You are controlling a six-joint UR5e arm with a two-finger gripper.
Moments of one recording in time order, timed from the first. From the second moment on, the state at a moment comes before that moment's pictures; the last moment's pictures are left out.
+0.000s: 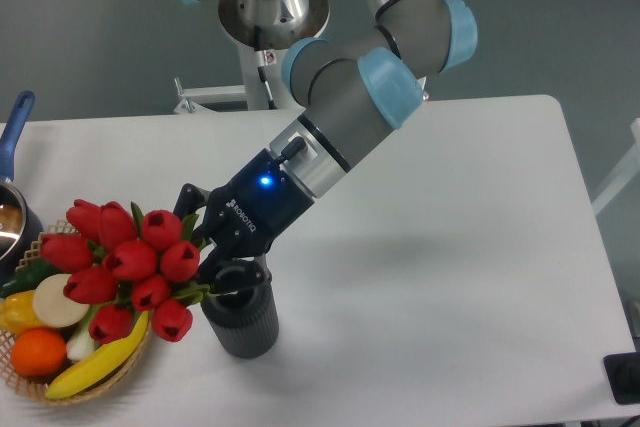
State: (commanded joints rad) arm 2.43 -1.94 -1.58 -0.67 0.42 0.90
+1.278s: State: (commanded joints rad) arm 2.46 -1.98 -1.67 -0.67 0.42 0.91
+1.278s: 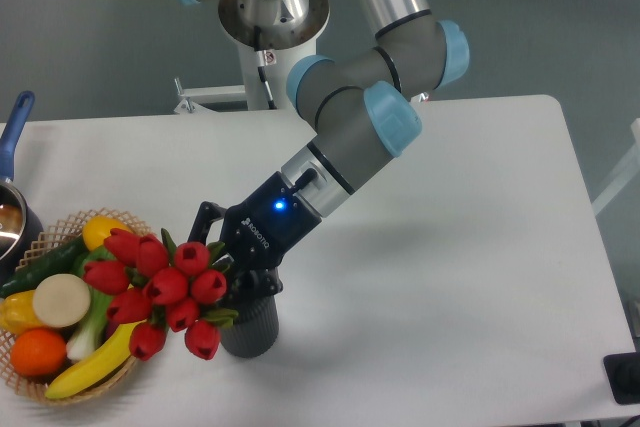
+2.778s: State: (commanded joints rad) arm 2.50 -2.01 -1.77 -0.67 0.42 1.04
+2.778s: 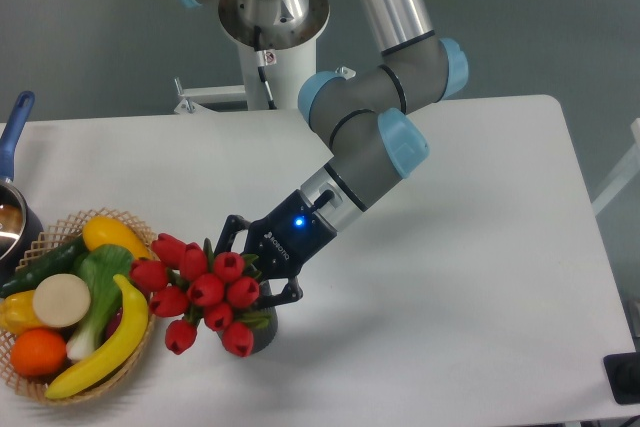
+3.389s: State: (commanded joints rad) arm 2.52 -2.01 -1.80 -0.67 0.35 1.12
